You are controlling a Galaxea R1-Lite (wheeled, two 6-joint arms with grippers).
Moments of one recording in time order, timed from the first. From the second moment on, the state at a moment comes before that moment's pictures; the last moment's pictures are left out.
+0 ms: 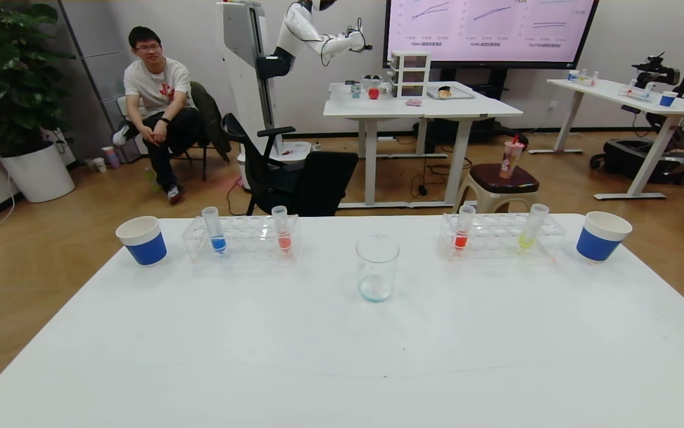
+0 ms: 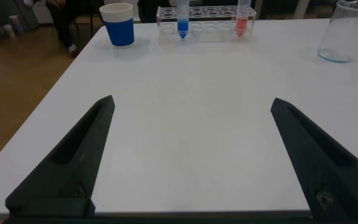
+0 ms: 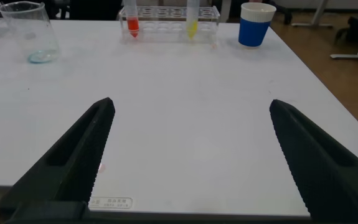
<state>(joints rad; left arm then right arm) 0.00 0.00 0.00 0.00 0.00 0.02 0.00 0.00 0.00 0.00 0.00 0.02</state>
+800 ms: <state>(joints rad) 0.00 0.00 0.00 0.00 0.00 0.02 0.00 0.00 0.00 0.00 0.00 0.01</state>
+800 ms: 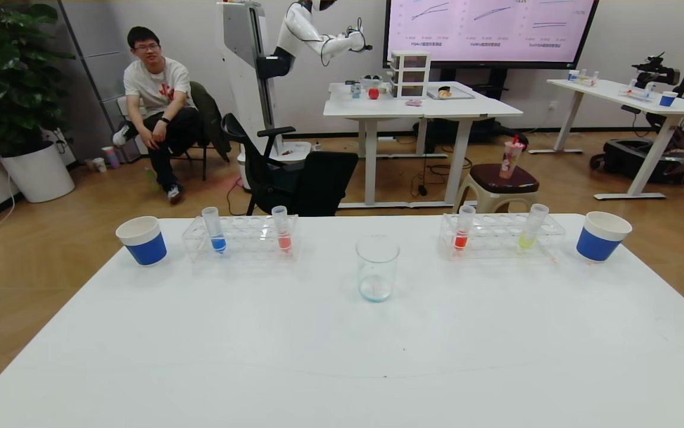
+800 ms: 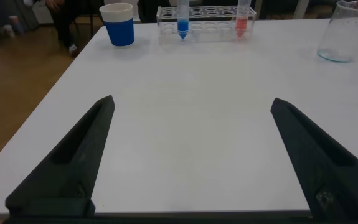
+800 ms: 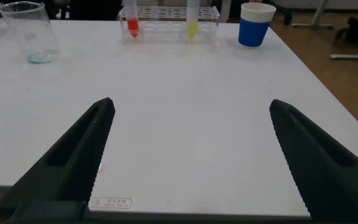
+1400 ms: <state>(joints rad) 0.00 0.00 0.00 0.00 0.00 0.02 0.03 0.25 -0.26 -0.08 0.00 0.00</state>
